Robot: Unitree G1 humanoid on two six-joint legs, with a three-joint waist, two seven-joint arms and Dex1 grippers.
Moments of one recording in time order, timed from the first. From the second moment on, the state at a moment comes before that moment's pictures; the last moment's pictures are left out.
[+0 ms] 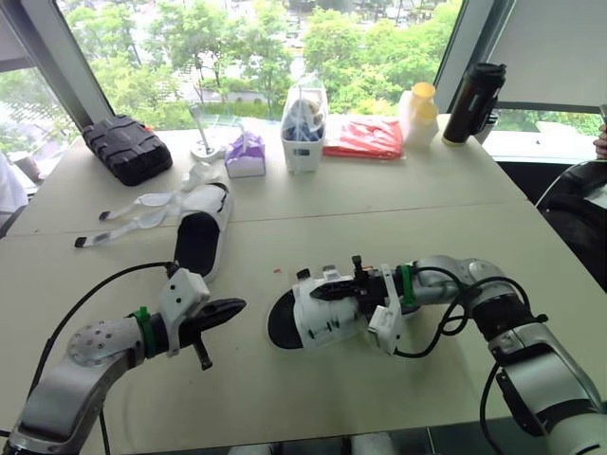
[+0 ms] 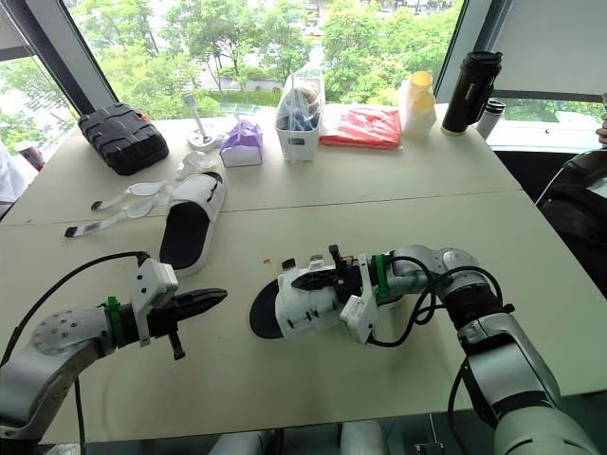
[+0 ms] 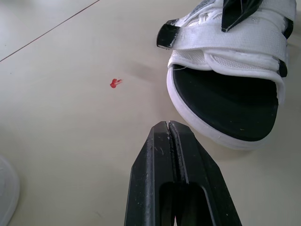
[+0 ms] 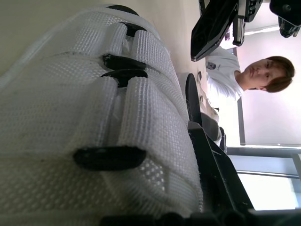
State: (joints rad) left arm 0.07 0.72 0.10 -0.48 -0.45 0.45 -0.81; right arm -0.76 -0.60 0.32 0.57 -0.86 -1.38 0.31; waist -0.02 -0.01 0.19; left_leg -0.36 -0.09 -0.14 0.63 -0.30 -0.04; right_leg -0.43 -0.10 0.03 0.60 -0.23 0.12
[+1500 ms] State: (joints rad) left arm 0.06 0.67 0.06 -0.49 -0.33 0.41 -0.71; right arm -1.23 -0.38 0.35 1.26 -0.67 0.12 0.10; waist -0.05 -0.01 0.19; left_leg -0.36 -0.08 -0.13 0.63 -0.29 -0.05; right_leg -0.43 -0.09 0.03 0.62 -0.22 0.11
